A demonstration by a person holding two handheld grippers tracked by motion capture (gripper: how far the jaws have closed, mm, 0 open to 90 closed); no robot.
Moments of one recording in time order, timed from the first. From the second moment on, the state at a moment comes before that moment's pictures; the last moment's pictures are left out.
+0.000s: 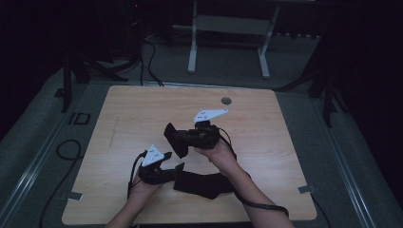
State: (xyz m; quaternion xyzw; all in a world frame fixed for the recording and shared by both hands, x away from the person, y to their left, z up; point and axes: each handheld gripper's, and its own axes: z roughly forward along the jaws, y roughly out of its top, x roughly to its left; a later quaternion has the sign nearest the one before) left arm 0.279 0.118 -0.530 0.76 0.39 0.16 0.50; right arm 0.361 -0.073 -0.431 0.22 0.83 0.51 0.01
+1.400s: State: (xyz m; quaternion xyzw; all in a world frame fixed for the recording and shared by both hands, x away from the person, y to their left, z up) left arm 0.321 0.088 -0.560 0.84 0.40 0.17 0.32; right arm 0.396 -0.189 -0.537 0.42 0.83 0.37 0.02
